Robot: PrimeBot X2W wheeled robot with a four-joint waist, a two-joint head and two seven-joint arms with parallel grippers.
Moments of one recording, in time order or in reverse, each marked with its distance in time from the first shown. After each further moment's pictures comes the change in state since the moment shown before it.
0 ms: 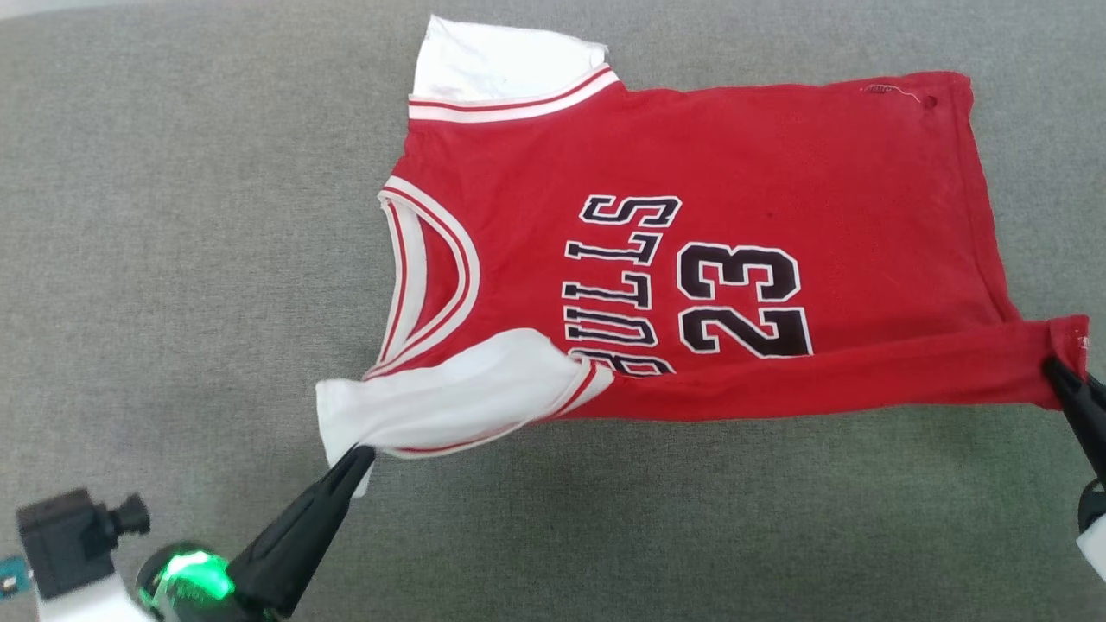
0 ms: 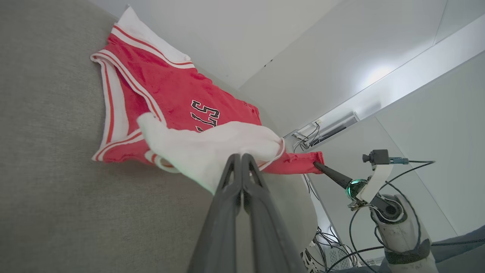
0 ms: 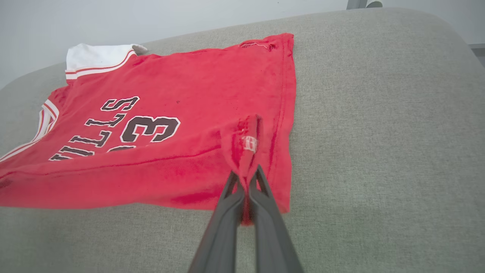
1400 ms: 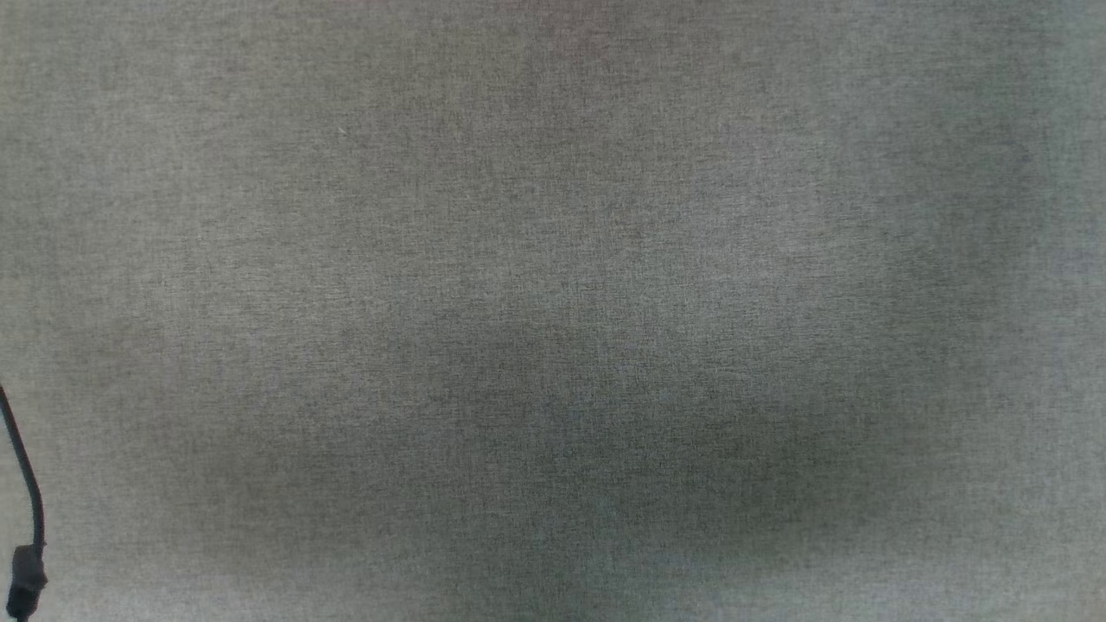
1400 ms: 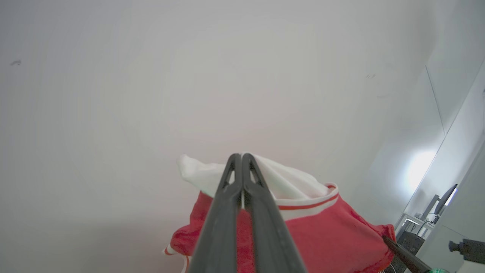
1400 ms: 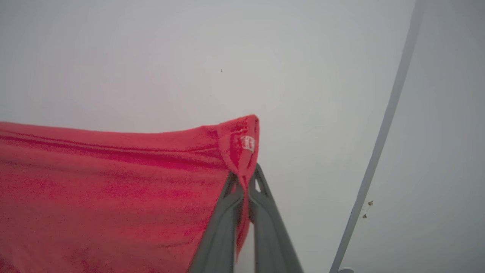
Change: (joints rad) left arm -1.660 -0.229 -0.131 1.004 -0.119 0.000 0.042; right arm -1.610 -0.021 0.215 1.044 -0.368 0.002 -0.462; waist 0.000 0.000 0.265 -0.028
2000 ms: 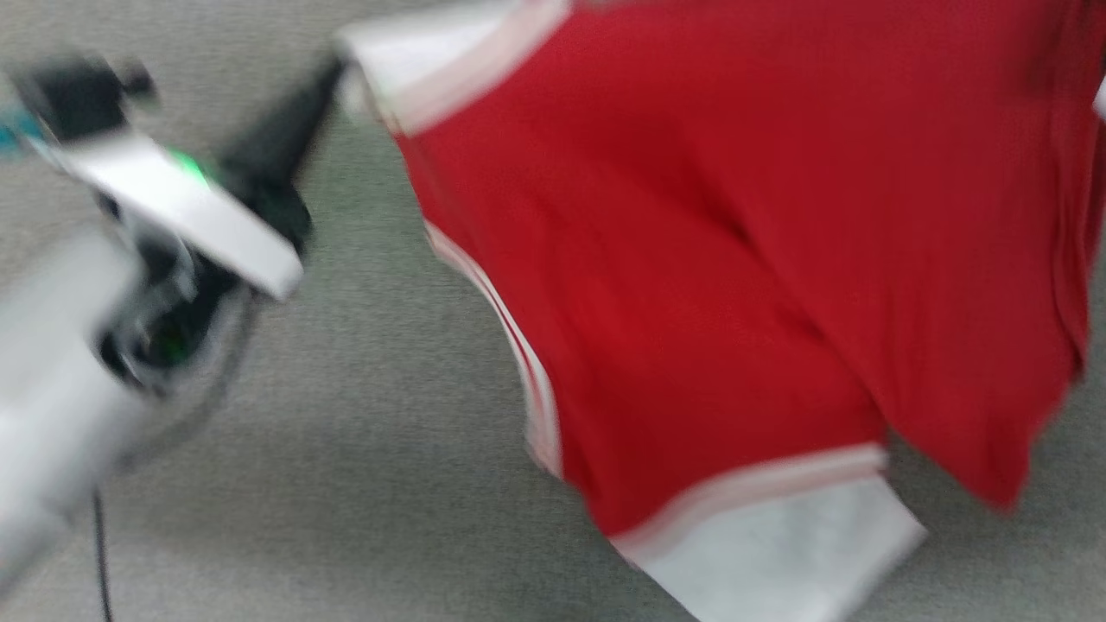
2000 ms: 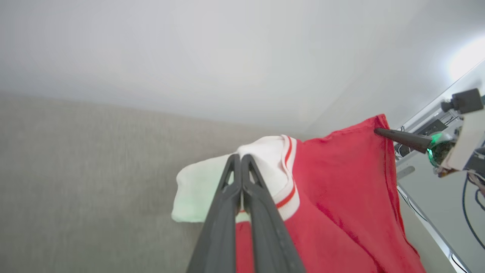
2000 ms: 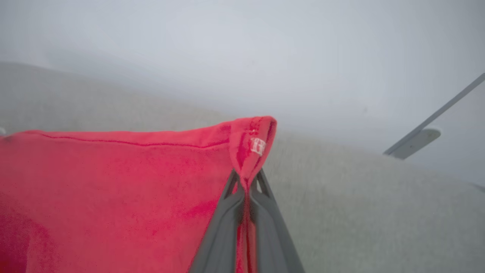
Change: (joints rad) left arm 0.686 0.074 -0.219 -0.335 0.090 0.001 0.009; right arm 0.621 -0.201 0.203 -0.409 0.300 -0.003 0.492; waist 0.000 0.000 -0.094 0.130
